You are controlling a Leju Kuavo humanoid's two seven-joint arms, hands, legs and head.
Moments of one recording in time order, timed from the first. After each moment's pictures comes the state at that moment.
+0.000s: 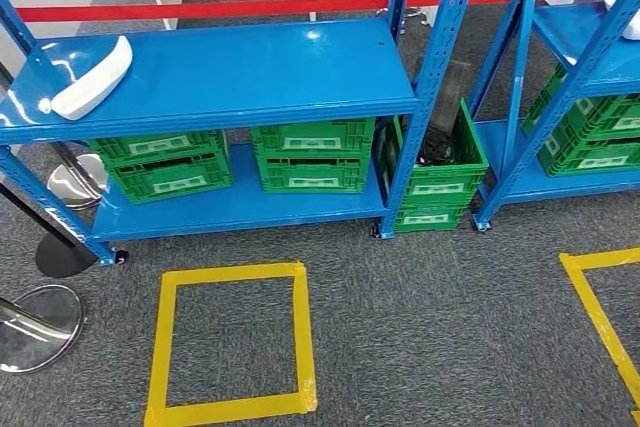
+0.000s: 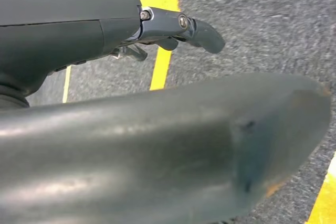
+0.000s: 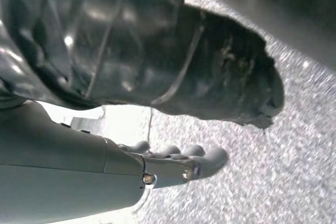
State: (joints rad) left arm -0.04 -0.14 0.93 -0.18 -0.53 0.05 -0.06; right arm -0.02 0.13 -0.65 -0.16 1.33 0.00 0.18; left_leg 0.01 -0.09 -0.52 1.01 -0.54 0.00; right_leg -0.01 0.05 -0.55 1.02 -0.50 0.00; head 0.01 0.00
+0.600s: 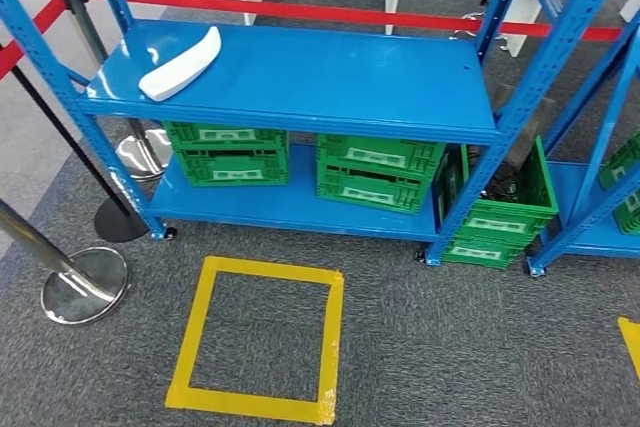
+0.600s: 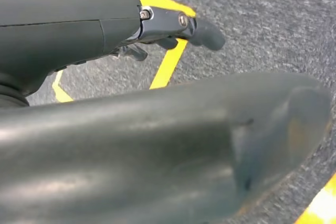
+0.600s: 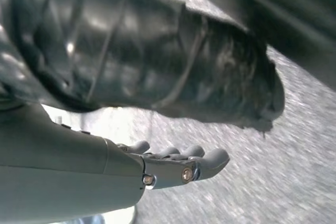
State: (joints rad) left arm -0.04 -0.11 0.95 -0.18 -0.53 0.06 -0.08; right arm -0.02 0.13 -0.65 -0.16 1.33 -0.01 0.18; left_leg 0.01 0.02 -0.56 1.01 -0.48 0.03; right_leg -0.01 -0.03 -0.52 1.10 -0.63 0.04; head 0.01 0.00
